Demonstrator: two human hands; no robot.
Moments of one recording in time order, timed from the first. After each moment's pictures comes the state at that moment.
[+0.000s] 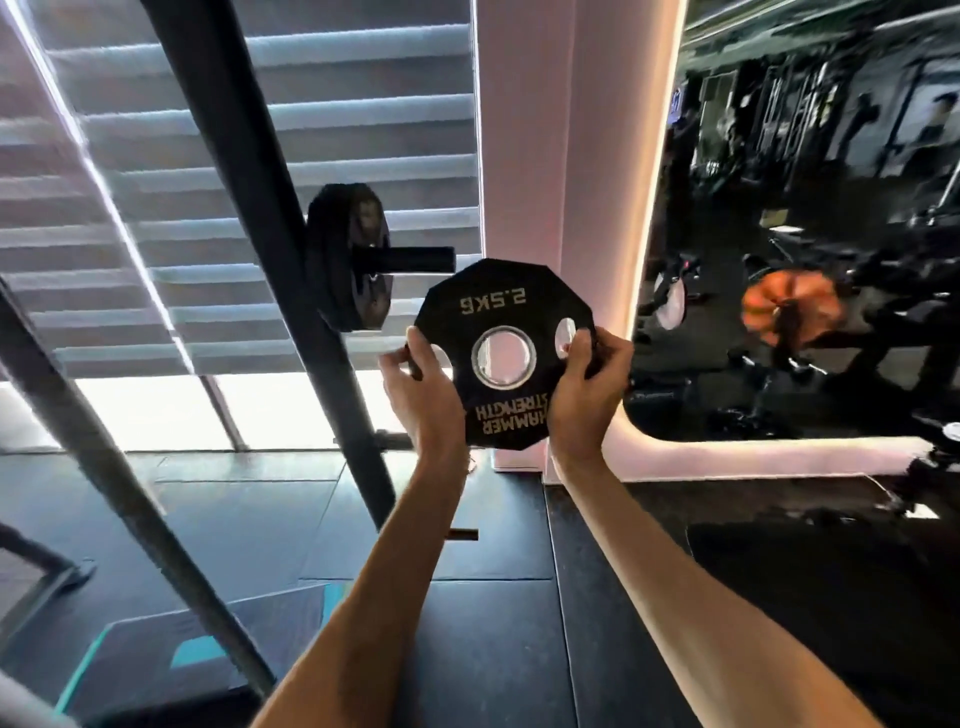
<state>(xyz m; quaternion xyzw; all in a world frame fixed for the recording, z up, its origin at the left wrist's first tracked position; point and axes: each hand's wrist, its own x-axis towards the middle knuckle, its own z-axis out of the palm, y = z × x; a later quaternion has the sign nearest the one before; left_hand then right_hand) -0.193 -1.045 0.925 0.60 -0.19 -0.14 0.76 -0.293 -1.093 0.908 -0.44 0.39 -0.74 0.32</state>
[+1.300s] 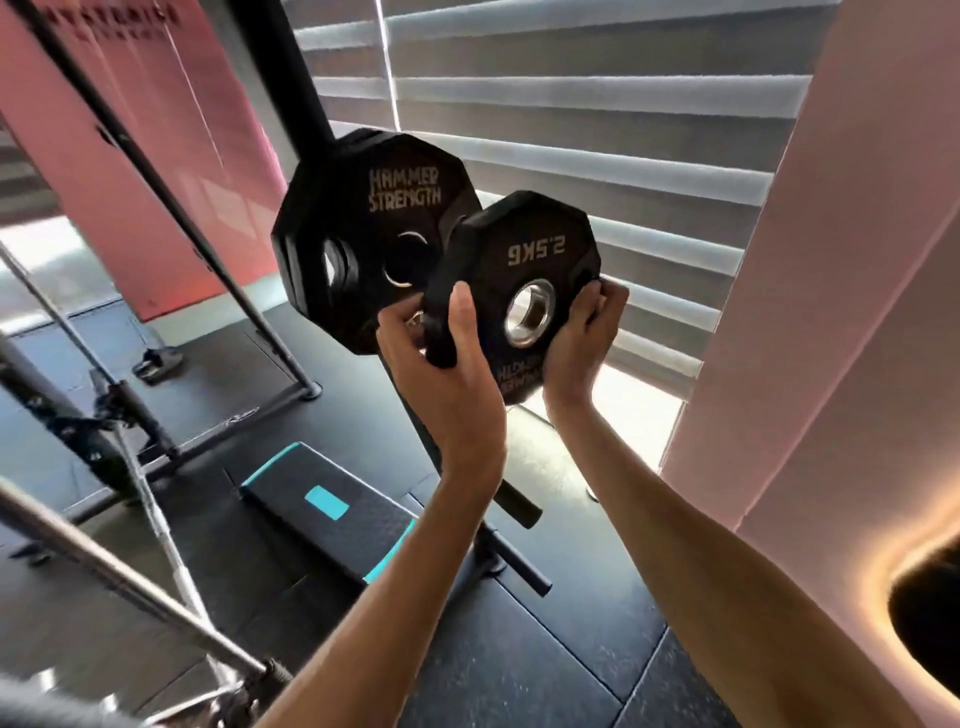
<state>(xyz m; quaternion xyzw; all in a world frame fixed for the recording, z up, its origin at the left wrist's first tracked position) -0.145 -1.338 0.922 0.59 -0.07 0.31 0.74 -0.101 -1.445 0.893 -0.57 0.19 -0.52 0.61</state>
